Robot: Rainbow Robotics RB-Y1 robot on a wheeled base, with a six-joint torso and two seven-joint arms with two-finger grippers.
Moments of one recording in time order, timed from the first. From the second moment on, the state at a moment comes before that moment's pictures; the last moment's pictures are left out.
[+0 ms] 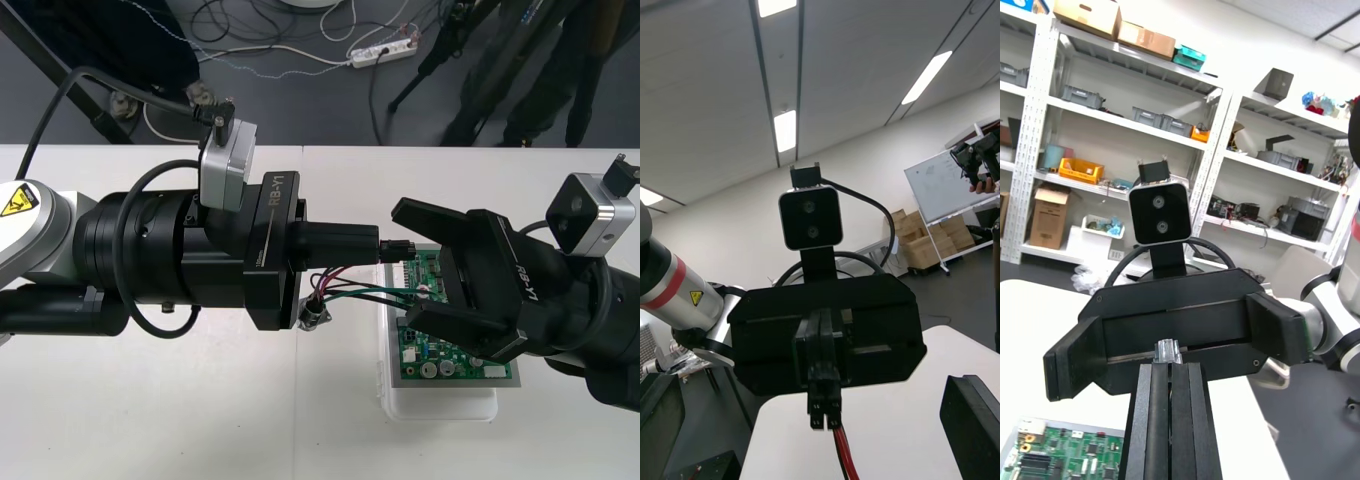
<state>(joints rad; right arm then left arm) 0.06 -0.33 0.00 -2.06 0.90 -1.25 -0.38 -0.41 0.84 -0.53 -2.10 -0.73 -0.74 0.21</state>
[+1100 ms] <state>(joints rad) 0.05 -0.67 -0.32 -2.05 1.22 -1.56 -0.42 -0.34 0.74 -0.53 -1.62 -0.65 -1.10 -0.44</state>
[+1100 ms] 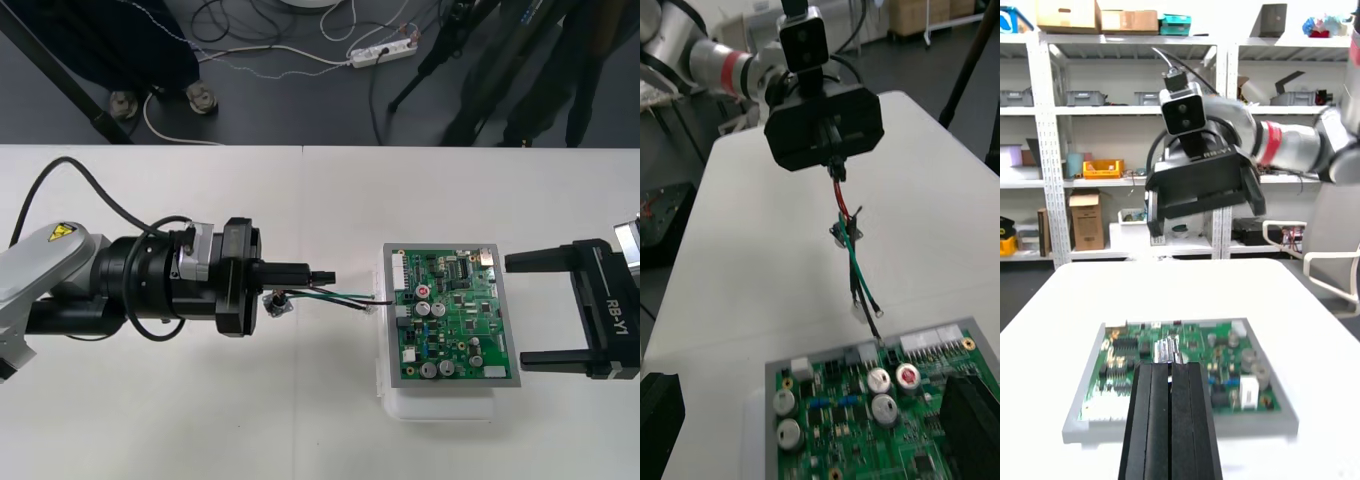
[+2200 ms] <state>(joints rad) 0.00 -1.01 -0.19 -2.17 1.79 -1.57 -0.44 -0.34 0.58 -0.53 -1.25 -0.81 -1.31 -0.67</state>
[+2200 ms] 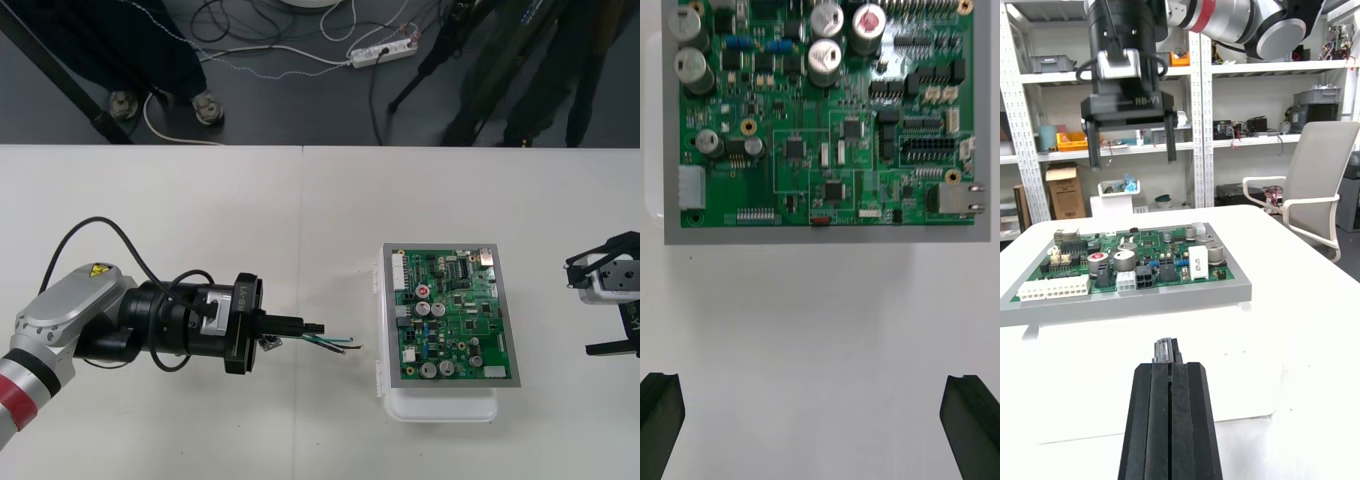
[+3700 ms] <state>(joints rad) -0.23 -0.91 0.16 -1.96 2.01 -1.56 -0.48 -0.43 0.48 -0.67 -1.25 -0.78 -1.10 -0.67</state>
